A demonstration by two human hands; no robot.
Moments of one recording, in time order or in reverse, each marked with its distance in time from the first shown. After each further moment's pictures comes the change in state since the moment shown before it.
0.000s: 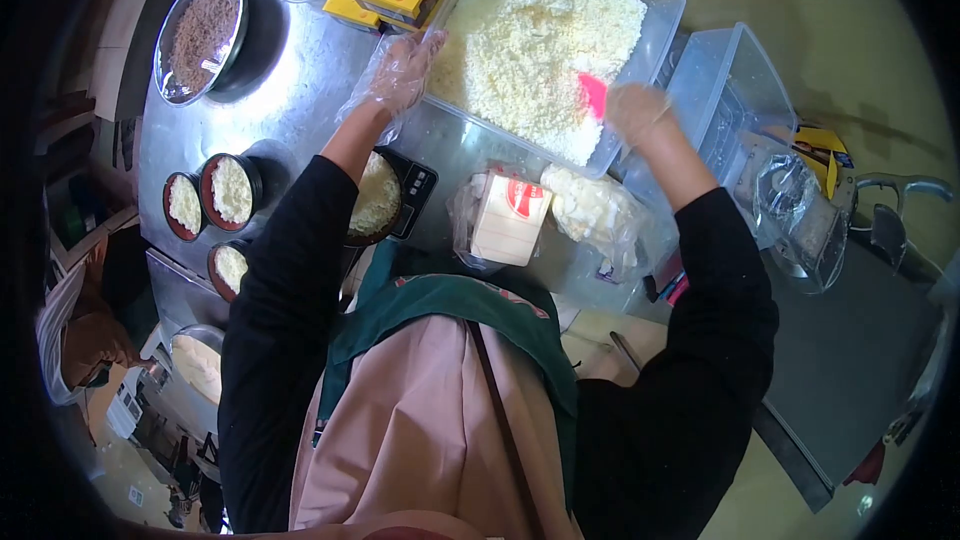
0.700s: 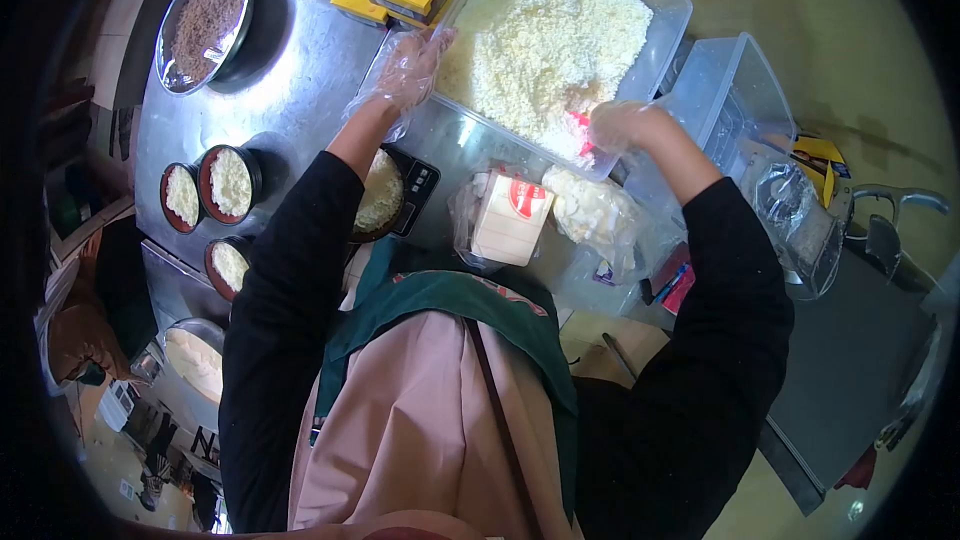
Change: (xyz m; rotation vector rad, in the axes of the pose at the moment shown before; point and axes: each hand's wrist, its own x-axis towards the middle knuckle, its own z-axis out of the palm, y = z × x) left_hand -0.008 0.006 -0.002 -0.007 0.024 -0.029; right_hand 0.020 0.000 0.000 0.063 -0.440 -0.502
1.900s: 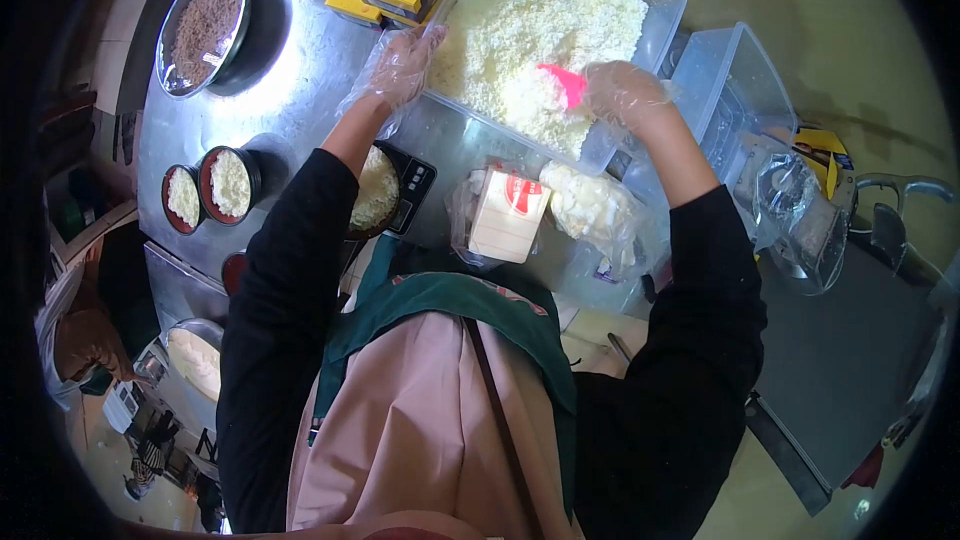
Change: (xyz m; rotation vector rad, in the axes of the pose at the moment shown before) left_hand 0.010 -0.013 0.008 0.052 0.063 0.043; right_hand -0.033 -0.035 -0.040 0.191 0.504 0.331
